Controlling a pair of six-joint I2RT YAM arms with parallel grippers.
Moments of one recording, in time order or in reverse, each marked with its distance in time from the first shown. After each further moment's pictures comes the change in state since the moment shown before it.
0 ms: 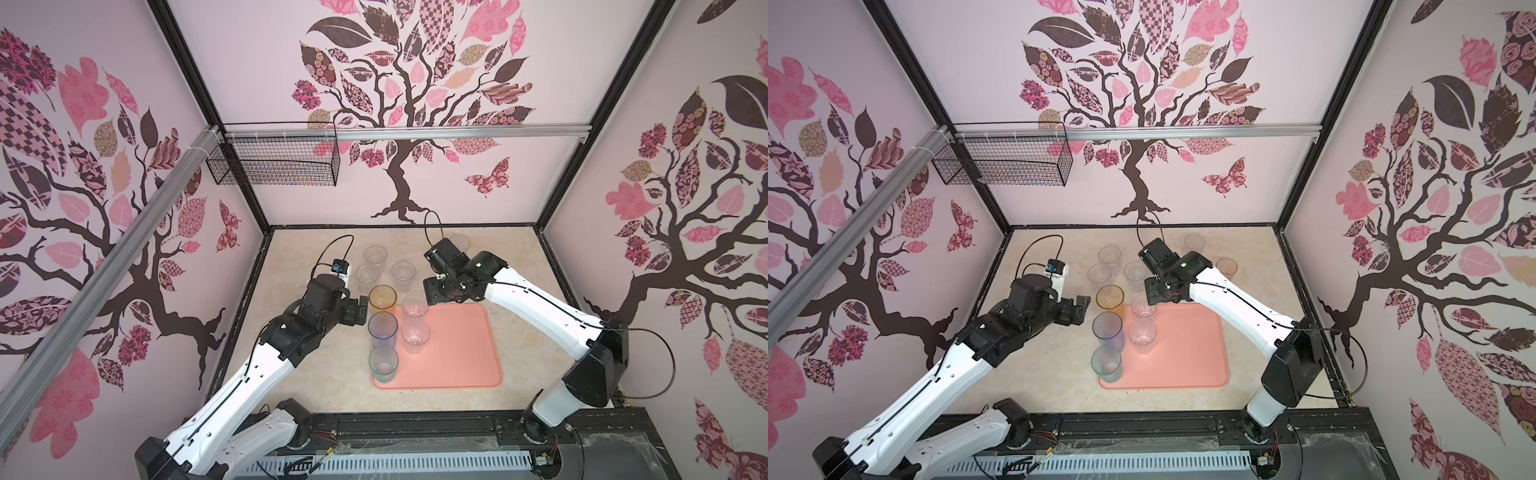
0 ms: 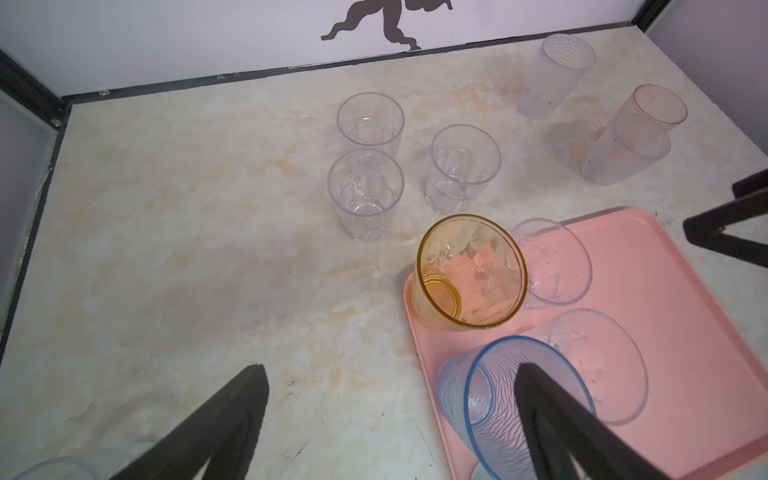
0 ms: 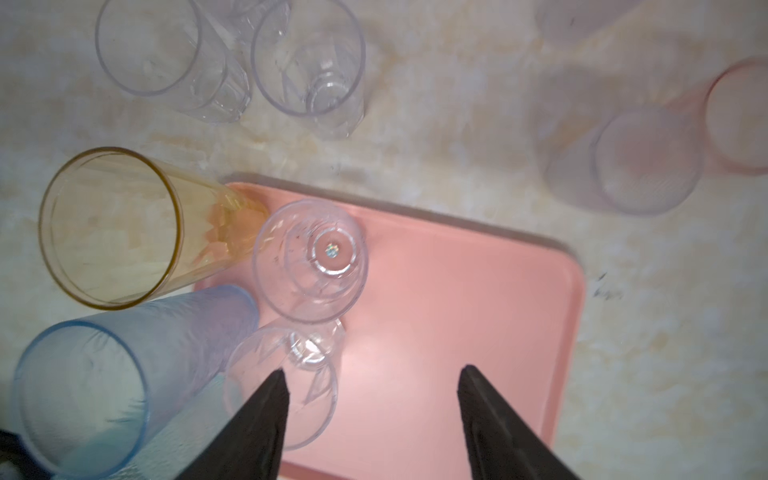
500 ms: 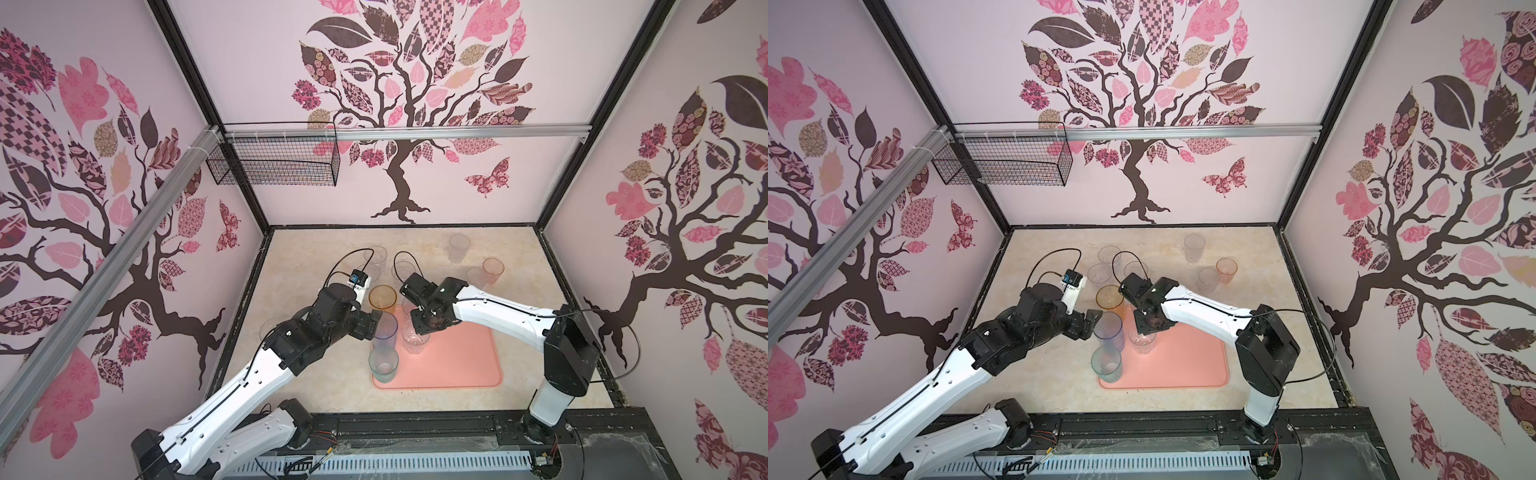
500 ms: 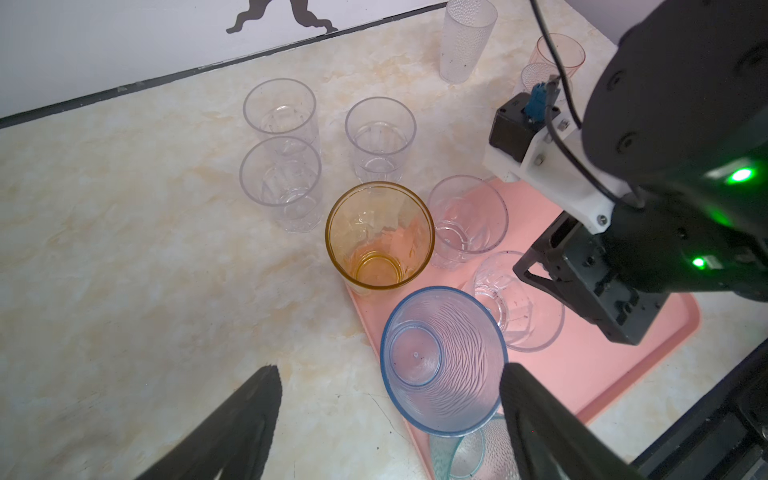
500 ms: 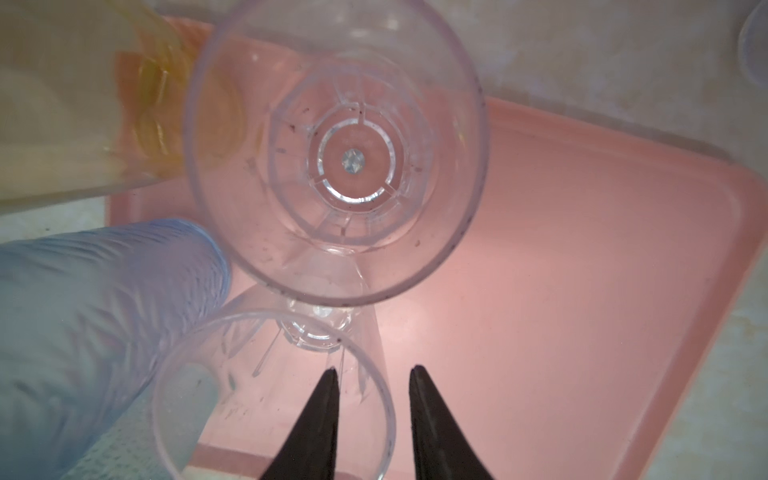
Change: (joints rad) left arm -0.145 -0.026 -0.010 -0.036 0.057 0.036; right arm 0.142 0.128 -0.165 0.063 -0.052 0.138
